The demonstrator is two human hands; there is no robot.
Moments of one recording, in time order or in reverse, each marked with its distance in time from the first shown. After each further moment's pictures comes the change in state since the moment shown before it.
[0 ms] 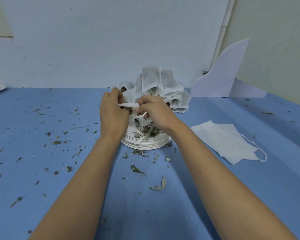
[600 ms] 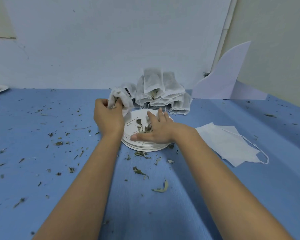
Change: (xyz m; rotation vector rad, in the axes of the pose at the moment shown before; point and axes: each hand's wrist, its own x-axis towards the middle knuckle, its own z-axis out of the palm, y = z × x) left_hand 0.004 -0.007 0.004 -0.265 0.207 -0.441; right_hand -0.006 0.025 -0.006 -0.851 -0.376 0.300
